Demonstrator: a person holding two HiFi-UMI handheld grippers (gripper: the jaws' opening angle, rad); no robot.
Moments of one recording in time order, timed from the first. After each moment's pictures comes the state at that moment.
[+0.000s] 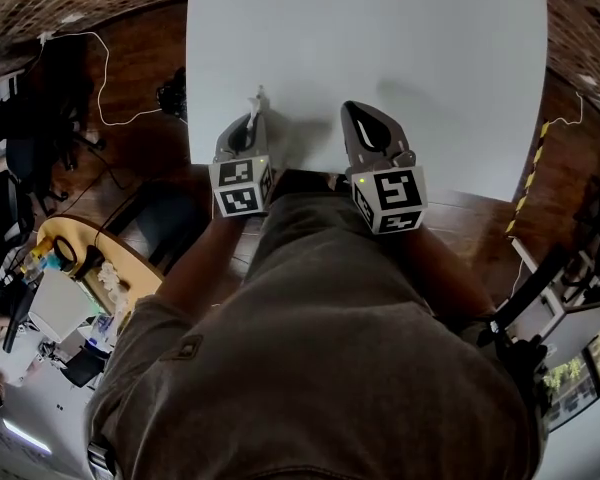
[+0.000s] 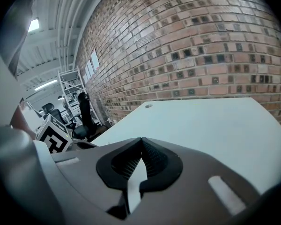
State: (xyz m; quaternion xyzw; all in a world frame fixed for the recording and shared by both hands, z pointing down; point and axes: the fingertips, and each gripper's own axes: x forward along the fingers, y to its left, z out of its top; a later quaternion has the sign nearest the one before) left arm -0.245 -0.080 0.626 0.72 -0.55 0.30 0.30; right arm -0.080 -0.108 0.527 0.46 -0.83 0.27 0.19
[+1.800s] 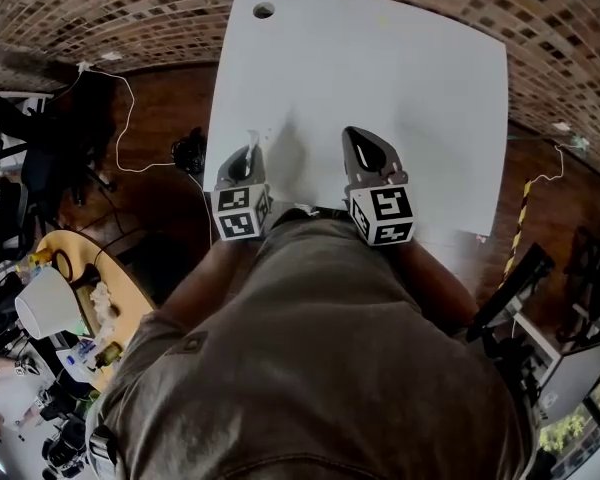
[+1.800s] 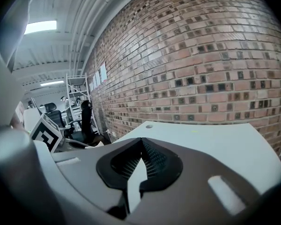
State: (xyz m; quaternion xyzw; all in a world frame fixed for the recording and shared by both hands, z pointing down) left arm -0.249 -0.095 0.552 0.73 -0.60 0.22 0.24; right arm -0.065 -0.122 0.461 0.47 -0.86 0.17 0.14
